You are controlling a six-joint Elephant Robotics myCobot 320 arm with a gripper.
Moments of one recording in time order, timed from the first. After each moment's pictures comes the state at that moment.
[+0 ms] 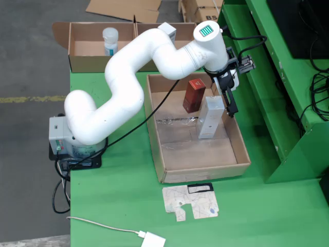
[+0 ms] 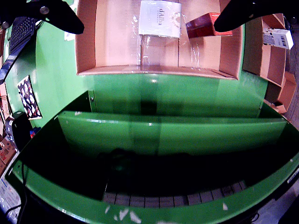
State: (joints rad) arm 0.22 -0.86 -0.03 -0.17 1.46 0.16
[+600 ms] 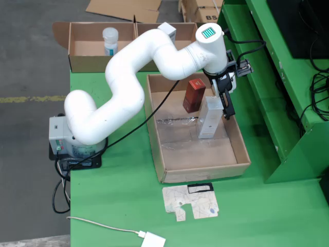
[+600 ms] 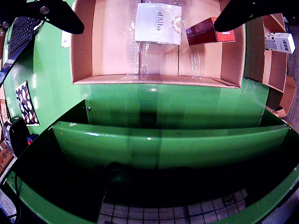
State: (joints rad) arm 0.22 -0.87 -0.03 -0.23 1.47 0.17
